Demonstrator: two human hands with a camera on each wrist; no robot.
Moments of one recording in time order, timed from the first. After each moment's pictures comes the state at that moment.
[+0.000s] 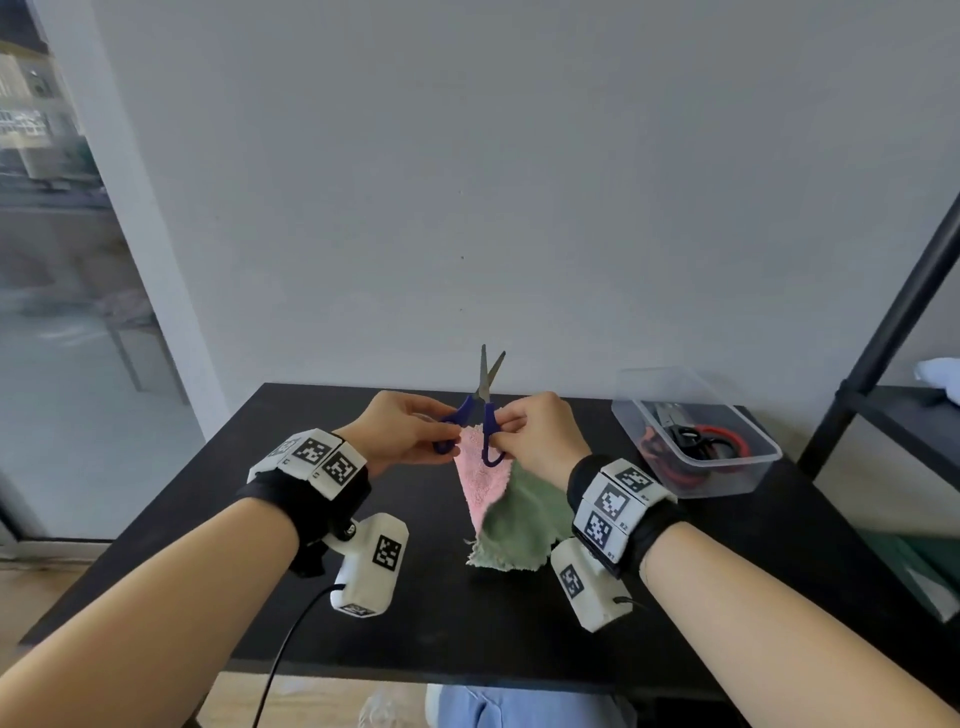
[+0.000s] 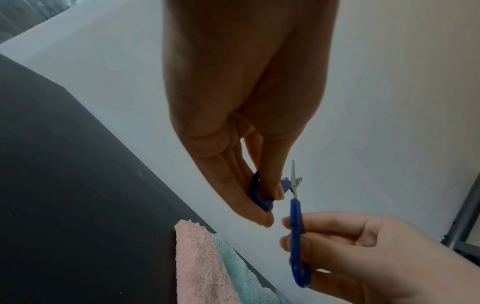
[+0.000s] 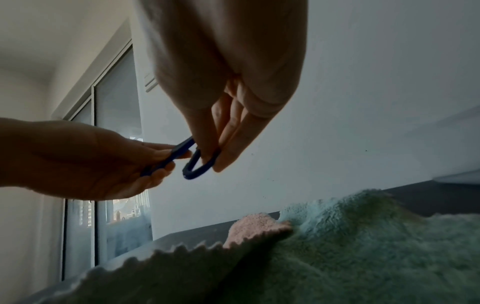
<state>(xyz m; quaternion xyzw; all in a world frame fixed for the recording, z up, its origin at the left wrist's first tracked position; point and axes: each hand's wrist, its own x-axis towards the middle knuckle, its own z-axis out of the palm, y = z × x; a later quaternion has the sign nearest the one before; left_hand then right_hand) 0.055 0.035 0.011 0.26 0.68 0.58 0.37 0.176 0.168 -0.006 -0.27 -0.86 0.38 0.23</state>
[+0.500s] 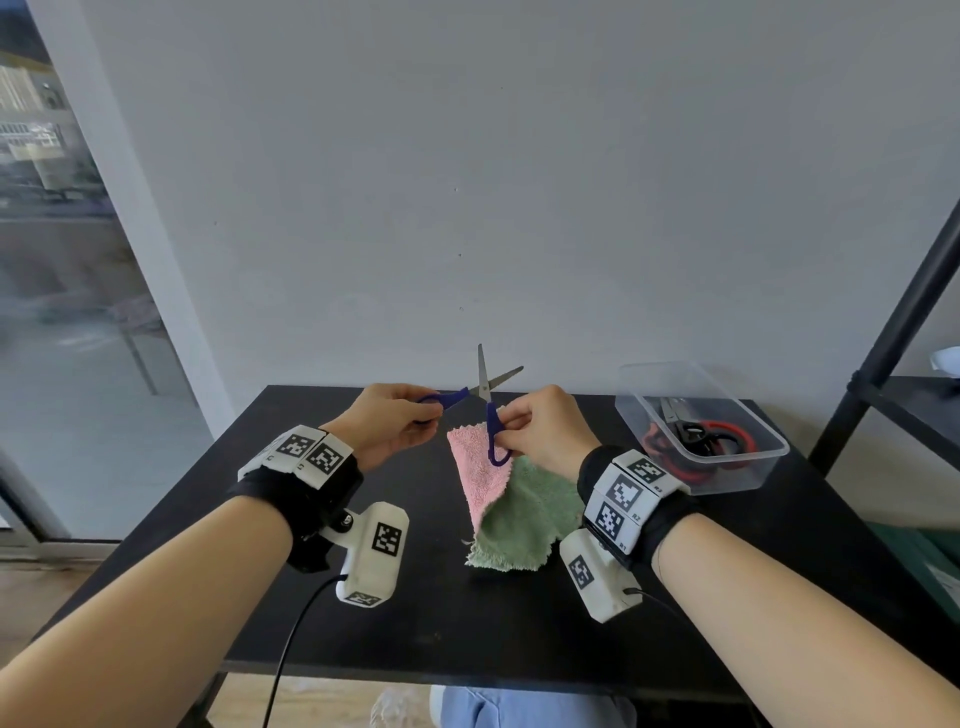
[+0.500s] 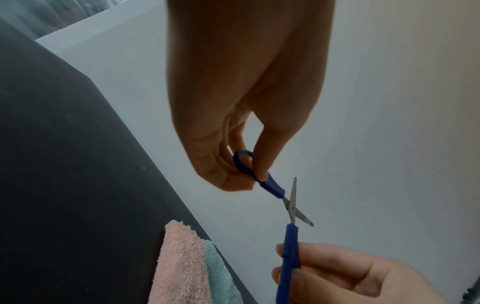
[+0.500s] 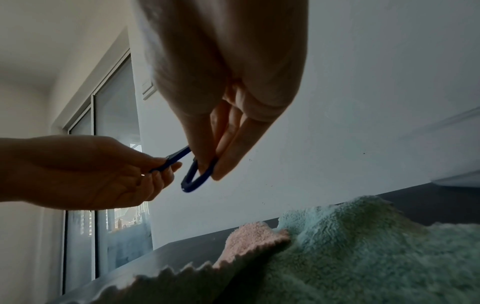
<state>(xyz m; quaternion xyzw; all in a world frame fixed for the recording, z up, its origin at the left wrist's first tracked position) 0.044 0.042 0.013 0.20 0.64 0.65 0.35 0.179 0.183 -0.005 -0.23 -0.87 0.38 0.21</state>
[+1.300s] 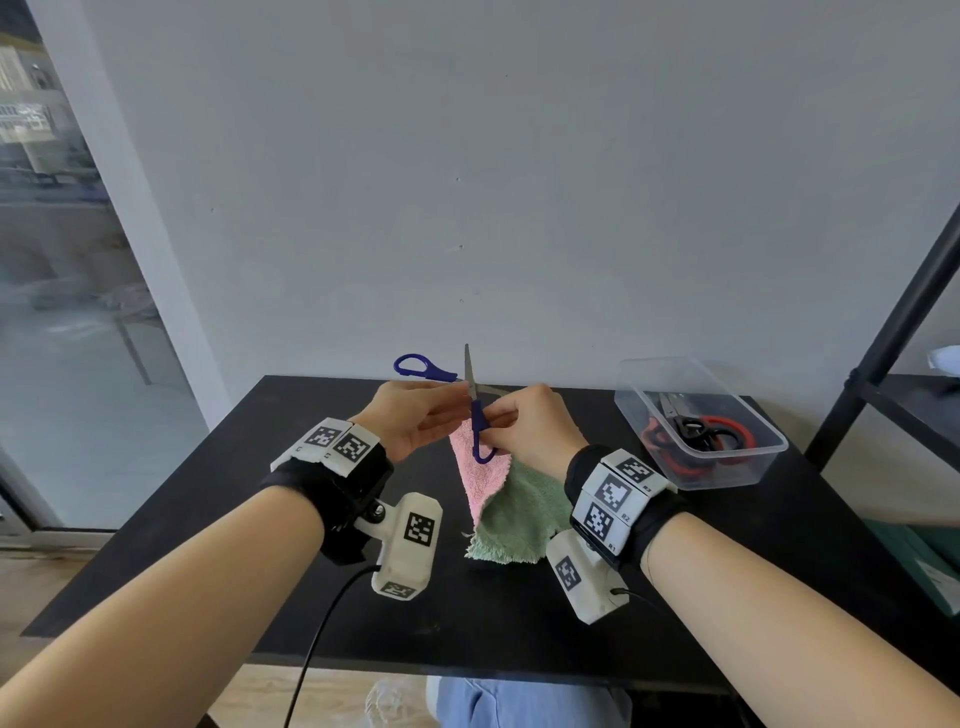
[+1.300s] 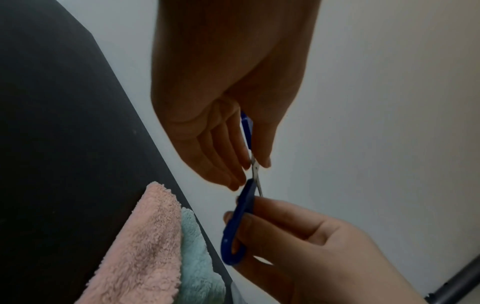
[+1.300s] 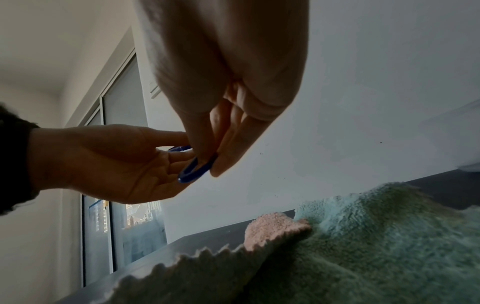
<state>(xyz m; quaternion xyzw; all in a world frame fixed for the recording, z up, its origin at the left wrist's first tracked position) 0.056 0.057 0.009 0.17 0.61 0.67 0.37 0.177 0.167 -0.005 -0.22 -0.86 0.40 0.21</state>
